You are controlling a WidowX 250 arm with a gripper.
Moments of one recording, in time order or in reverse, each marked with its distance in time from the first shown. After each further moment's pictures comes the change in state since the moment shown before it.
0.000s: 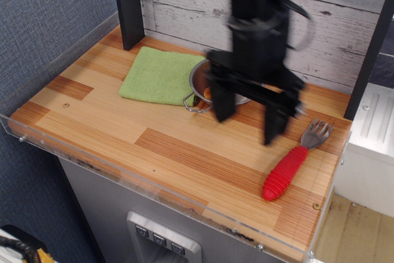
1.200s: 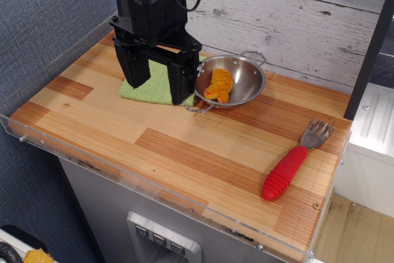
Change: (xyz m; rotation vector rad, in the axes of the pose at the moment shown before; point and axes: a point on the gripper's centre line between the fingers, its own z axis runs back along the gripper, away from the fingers) arm -0.022 0.087 0.018 0.125 -0.035 0.132
